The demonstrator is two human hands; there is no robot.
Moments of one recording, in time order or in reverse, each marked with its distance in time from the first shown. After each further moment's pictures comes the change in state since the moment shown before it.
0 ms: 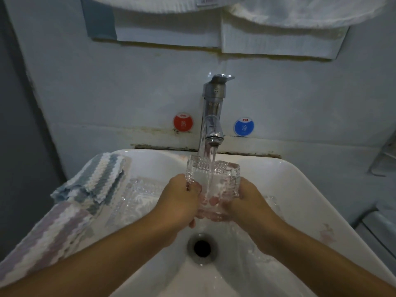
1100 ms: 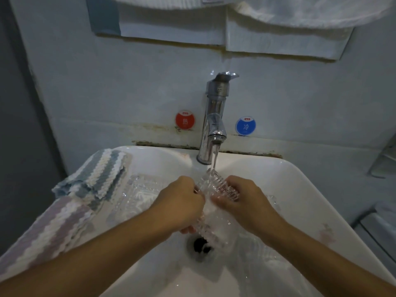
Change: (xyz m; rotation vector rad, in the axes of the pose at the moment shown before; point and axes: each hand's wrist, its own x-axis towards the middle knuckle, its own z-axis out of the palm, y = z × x) left_hand -0.004 0.005 -0.007 0.334 -0.146 -0.013; right_hand 0.016 0.013 -0.008 -0.505 0.070 -0.165
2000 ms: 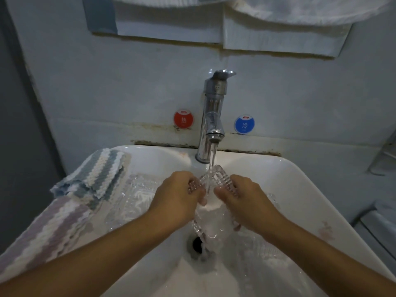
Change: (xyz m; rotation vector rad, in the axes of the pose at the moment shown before) left_hand 0.009 -0.008 0.003 -0.020 0.159 0.152; right_hand -0.001 -0.001 -0.004 0.025 -0.048 0.075
